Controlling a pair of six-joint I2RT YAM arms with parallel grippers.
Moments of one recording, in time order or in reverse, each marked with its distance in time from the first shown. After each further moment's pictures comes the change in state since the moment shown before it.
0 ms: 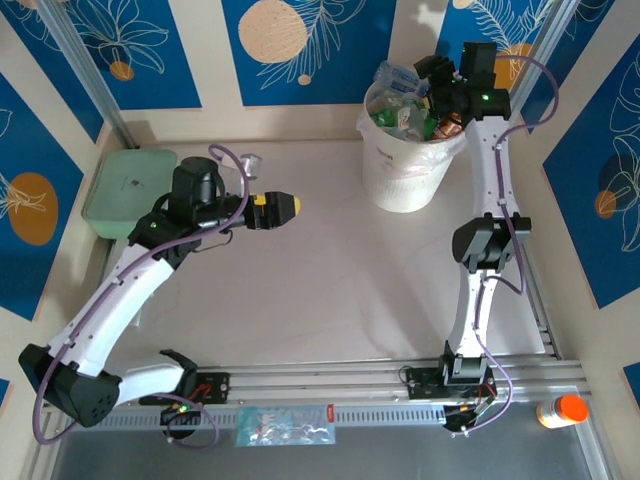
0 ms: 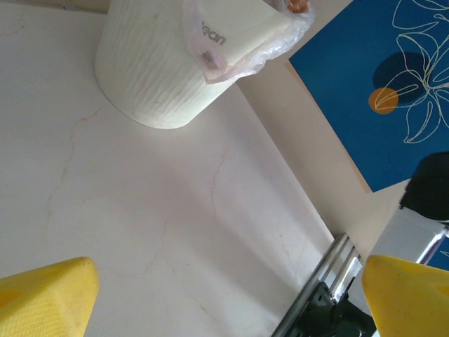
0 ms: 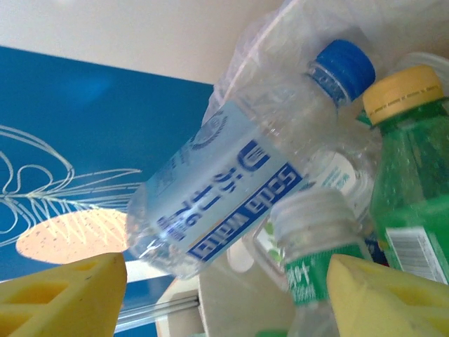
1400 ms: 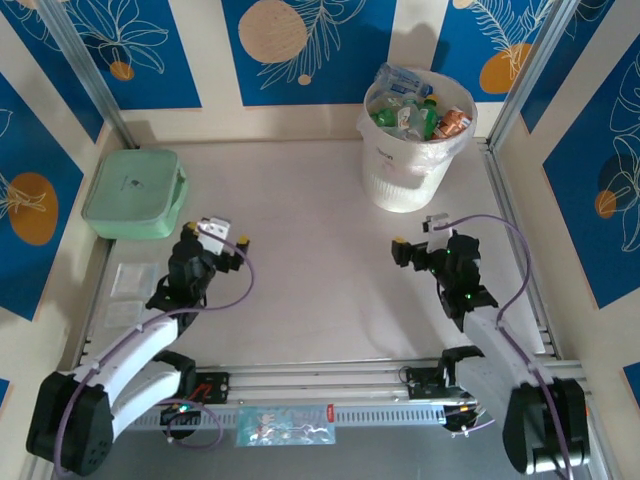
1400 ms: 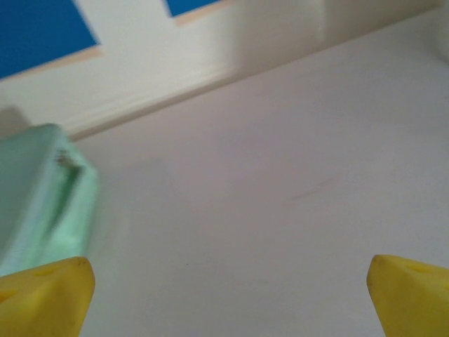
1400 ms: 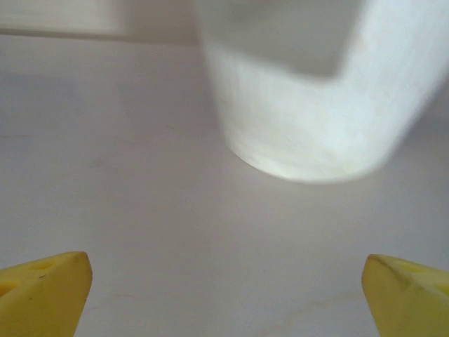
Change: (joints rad) left arm 0.185 -0.245 -0.893 0.813 -0.662 0.685; right arm 0.089 -1.252 -2.224 1.042 0.169 -1.101
